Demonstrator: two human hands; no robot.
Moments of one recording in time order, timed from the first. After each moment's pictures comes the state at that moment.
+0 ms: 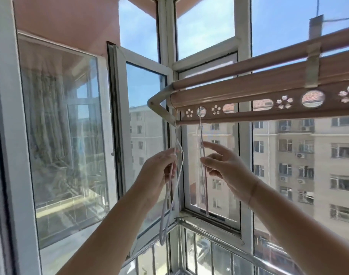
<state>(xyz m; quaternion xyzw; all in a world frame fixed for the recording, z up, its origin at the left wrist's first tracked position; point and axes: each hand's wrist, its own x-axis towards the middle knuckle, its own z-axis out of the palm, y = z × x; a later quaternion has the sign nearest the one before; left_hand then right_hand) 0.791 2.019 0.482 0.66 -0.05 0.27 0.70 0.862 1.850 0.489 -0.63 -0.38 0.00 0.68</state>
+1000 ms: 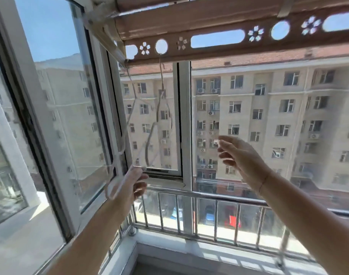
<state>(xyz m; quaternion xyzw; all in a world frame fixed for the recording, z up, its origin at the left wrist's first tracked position) 0.868 2.062 0.315 0.65 0.00 0.05 0.76 0.857 1.770 0.381 -0.71 -0.11 -0.13 0.69</state>
